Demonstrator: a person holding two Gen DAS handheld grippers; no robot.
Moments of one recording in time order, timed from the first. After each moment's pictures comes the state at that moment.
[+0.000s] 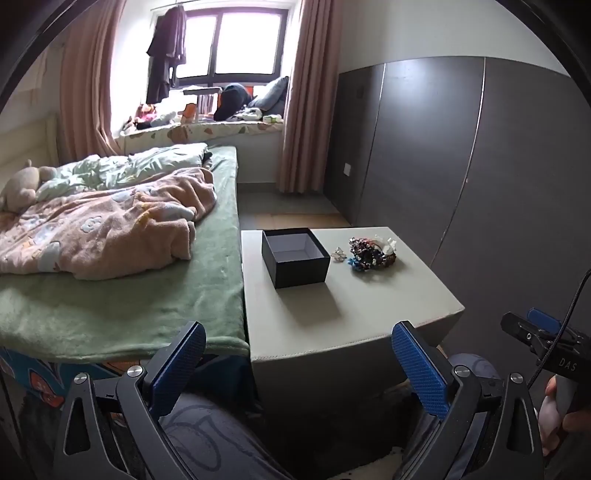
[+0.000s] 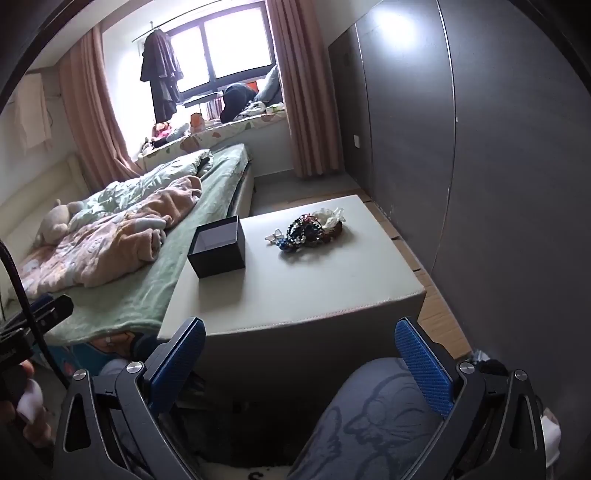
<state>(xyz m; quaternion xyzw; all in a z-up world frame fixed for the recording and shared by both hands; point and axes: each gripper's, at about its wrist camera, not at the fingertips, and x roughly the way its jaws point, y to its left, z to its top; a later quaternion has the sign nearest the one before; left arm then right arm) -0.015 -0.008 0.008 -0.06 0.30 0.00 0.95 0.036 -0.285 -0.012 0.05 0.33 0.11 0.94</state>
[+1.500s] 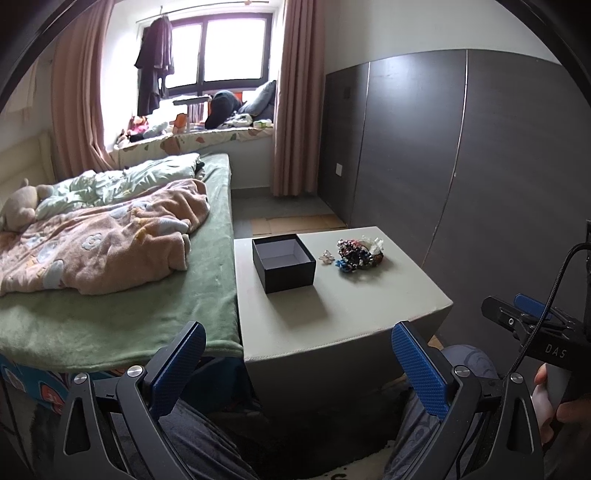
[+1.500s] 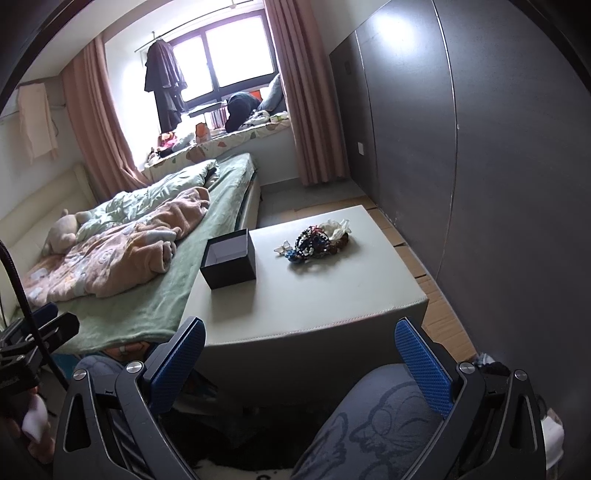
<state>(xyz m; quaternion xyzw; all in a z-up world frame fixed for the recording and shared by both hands) -0.031 -0.029 0.031 -0.03 0.29 -0.01 0.96 0.031 -0.281 0.004 0.06 0.32 0.12 0.94</state>
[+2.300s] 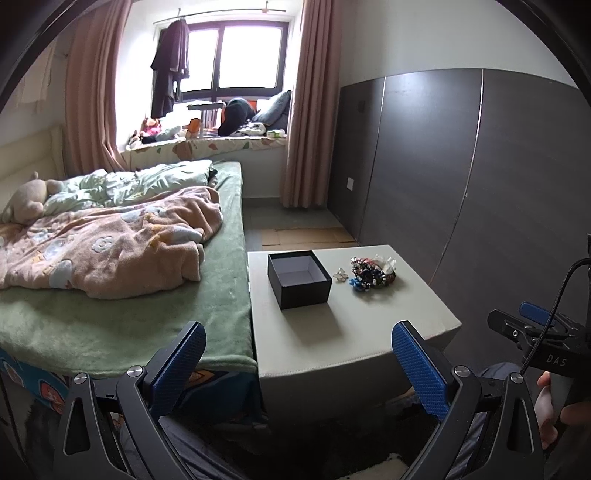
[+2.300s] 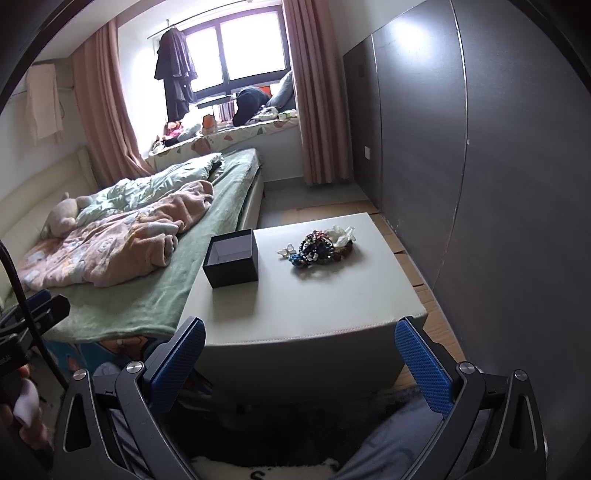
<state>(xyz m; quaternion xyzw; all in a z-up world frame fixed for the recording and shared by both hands) -0.019 -0.006 0.040 -0.05 0.28 0.01 0.96 0.043 -0.265 0.017 0.02 0.32 0.13 0.94</state>
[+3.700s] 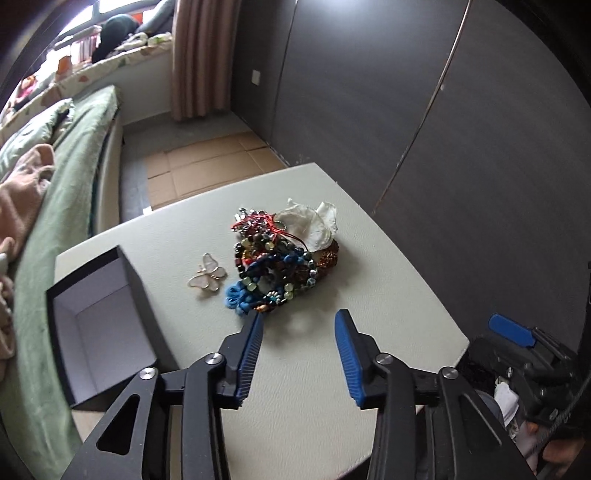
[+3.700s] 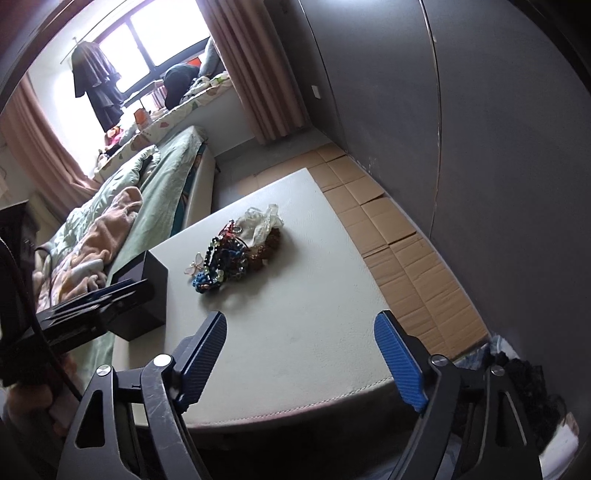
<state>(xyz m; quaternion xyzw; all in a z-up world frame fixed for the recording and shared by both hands) 0.290 -0.134 -0.074 -0.01 0.47 -0.17 0.86 0.234 -0.353 -0.080 0.14 0.43 0.08 0.89</state>
